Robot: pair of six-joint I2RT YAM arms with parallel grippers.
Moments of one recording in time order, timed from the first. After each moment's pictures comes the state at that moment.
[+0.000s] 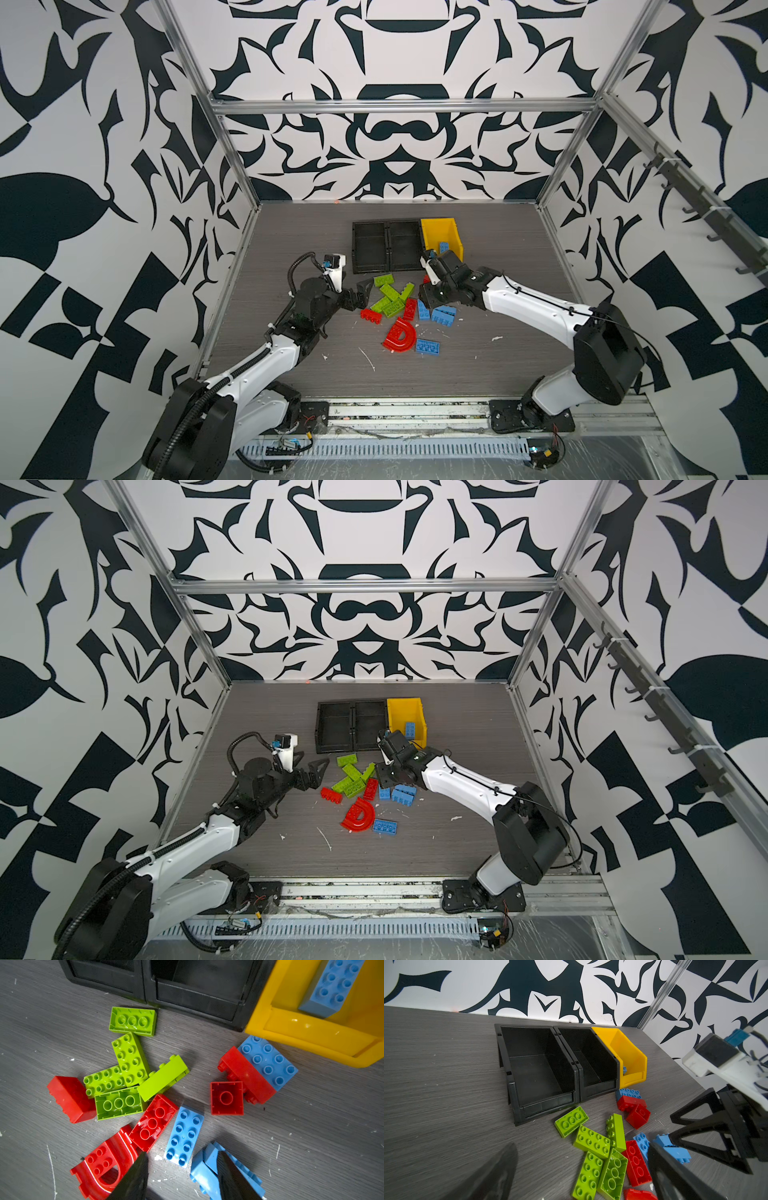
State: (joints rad) left arm -0.45 1.07 0.38 0.41 0.16 -0.30; right arm 0.69 1.54 1.04 -0.52 0.01 0.34
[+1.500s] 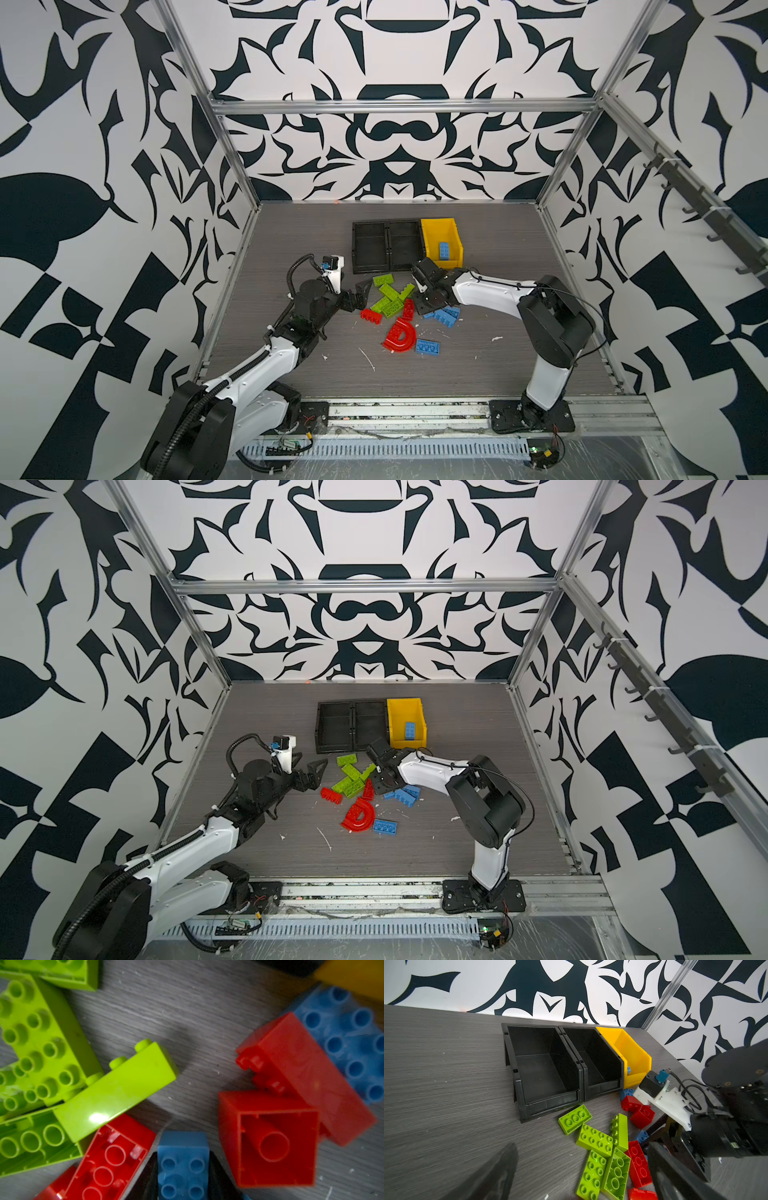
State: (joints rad) left arm -0.45 1.06 0.37 0.41 0.14 -0.30; right arm 0.72 1.81 1.11 -0.50 0.05 0.36
